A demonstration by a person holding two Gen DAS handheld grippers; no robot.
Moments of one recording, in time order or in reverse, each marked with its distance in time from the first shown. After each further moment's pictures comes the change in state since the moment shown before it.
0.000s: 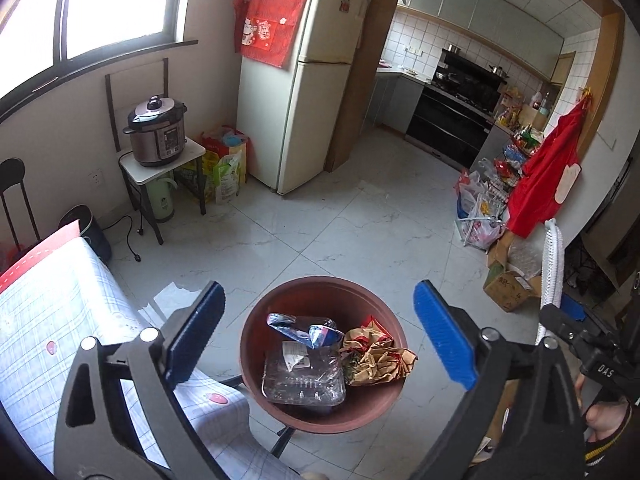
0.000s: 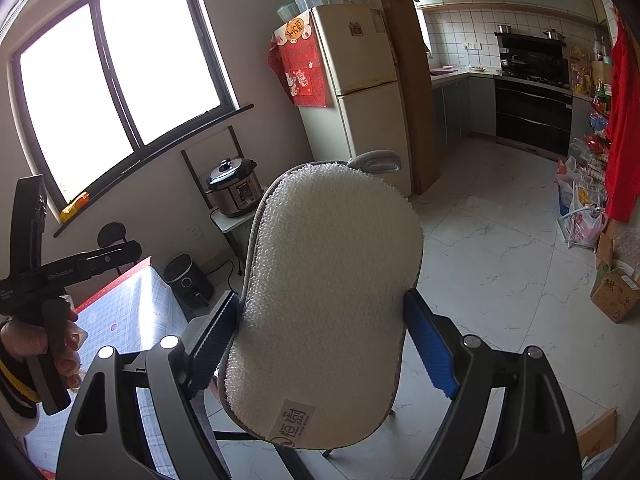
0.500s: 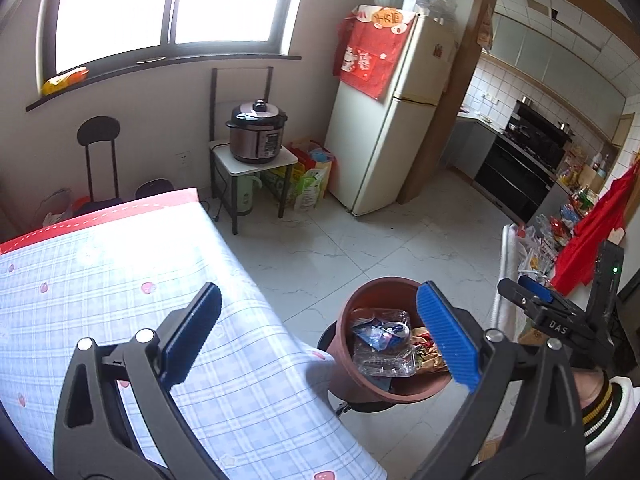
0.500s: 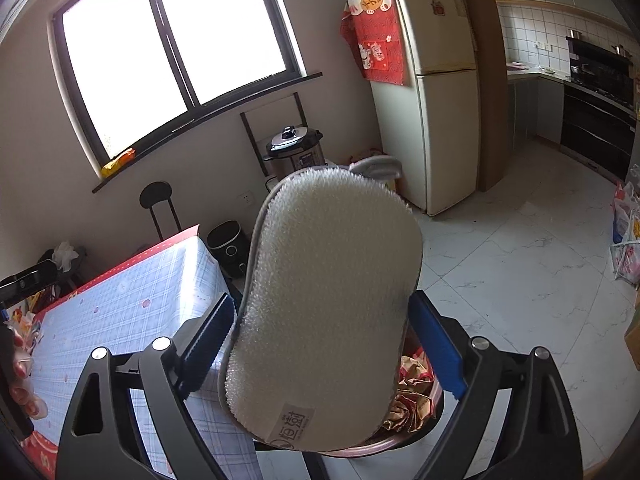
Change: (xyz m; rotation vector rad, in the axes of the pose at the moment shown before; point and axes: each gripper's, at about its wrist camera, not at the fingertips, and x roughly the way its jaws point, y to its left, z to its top) left arm -0.122 0.089 -0.055 -0.208 -0.098 0.228; right arm 0.080 0.092 0.015 -0.137 0.099 0.160
